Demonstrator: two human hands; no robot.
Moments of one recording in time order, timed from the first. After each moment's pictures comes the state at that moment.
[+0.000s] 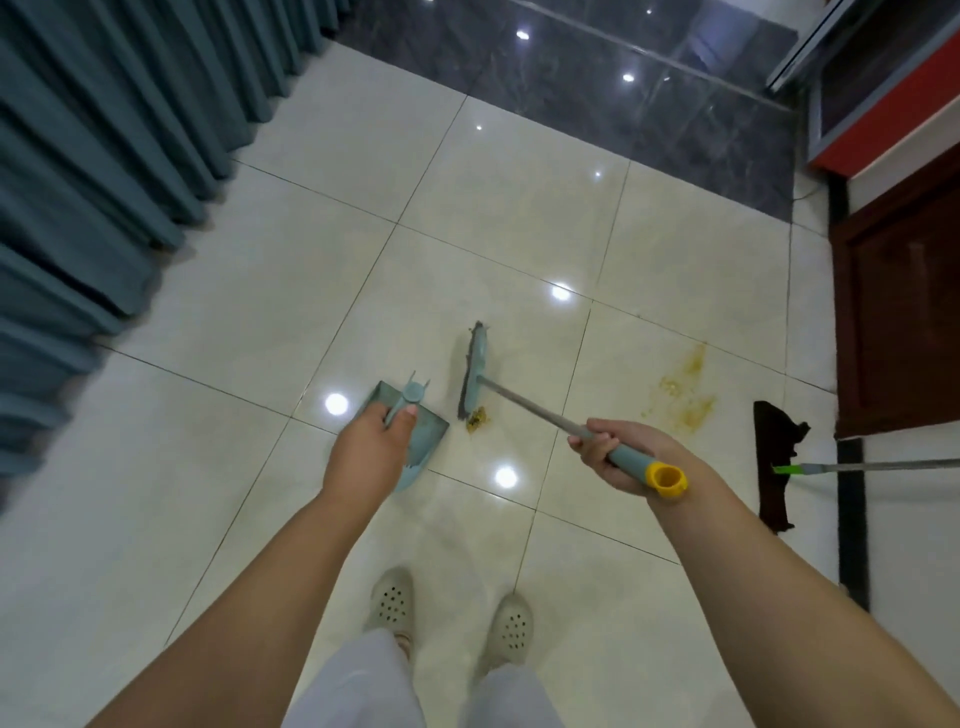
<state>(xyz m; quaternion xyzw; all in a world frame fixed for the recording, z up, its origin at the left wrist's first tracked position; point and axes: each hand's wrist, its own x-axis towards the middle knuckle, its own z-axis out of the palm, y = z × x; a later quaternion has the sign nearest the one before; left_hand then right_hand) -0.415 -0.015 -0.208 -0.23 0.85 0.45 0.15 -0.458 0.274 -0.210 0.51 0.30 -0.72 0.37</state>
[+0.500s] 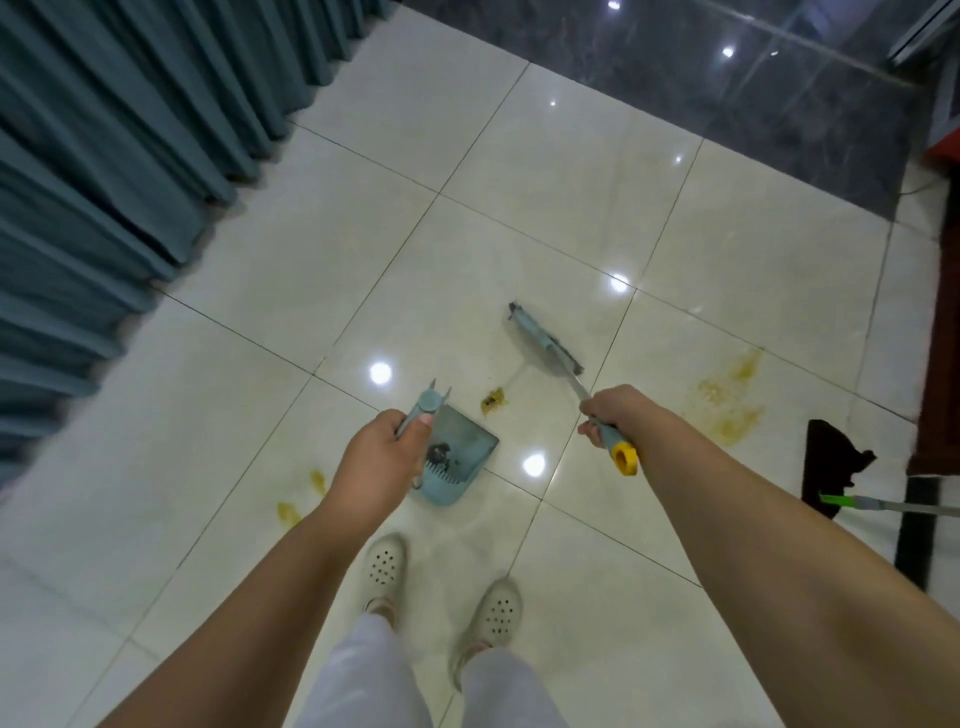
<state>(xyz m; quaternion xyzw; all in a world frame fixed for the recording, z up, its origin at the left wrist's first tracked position) -0.378 0.070 -0.221 -0.31 0.77 0.53 0.16 -0.512 0.314 -0.276 0.38 0.71 -0.41 0.42</state>
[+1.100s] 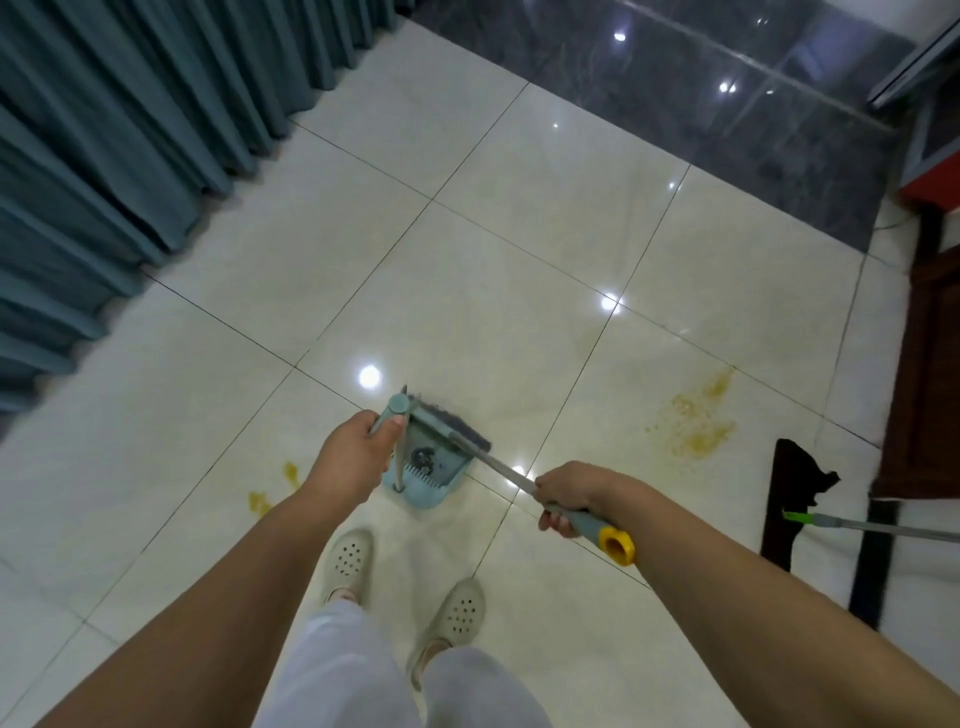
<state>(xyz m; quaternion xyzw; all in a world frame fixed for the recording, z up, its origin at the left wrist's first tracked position) -0.362 0.102 -0.232 -0.35 0.77 0.50 0.18 -0.423 0.354 -0.261 0.24 0.71 -0.29 0.59</state>
